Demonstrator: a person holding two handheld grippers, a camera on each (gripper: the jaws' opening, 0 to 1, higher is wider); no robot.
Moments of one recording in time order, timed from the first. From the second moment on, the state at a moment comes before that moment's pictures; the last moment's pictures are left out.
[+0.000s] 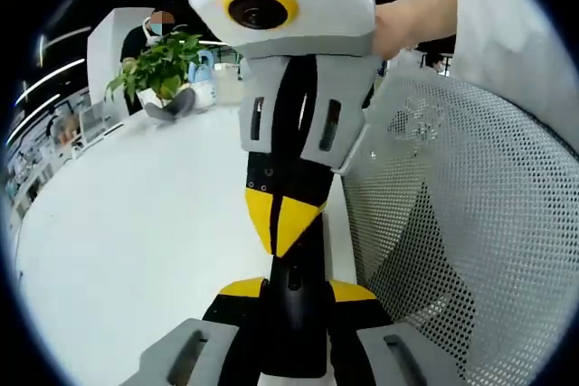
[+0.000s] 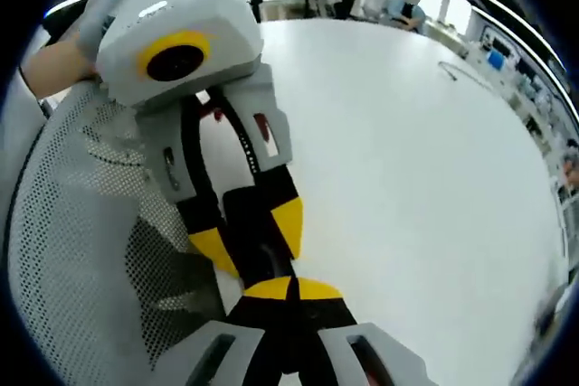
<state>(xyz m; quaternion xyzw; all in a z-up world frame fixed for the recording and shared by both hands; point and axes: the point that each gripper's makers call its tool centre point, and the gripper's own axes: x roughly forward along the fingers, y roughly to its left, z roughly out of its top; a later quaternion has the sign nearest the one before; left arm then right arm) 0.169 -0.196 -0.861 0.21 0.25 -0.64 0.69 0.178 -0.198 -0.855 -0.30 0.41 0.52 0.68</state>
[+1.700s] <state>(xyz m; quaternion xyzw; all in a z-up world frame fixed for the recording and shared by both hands) 0.169 -0.196 -0.860 0.20 0.25 -0.64 0.70 0.163 -0.179 -0.854 -0.33 0.38 0.54 0.67</state>
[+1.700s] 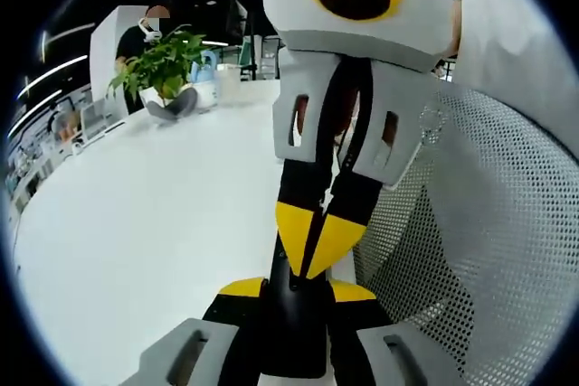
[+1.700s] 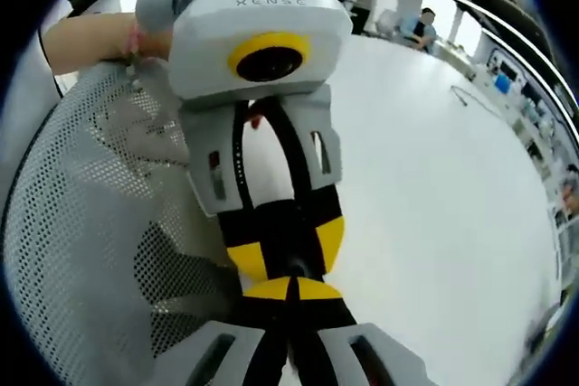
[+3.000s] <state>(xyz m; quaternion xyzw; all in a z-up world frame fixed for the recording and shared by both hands) 0.171 -0.195 -0.860 0.20 0.26 -0.64 0.70 0.167 -0.177 -0.853 -0.32 0.38 0.53 0.69</state>
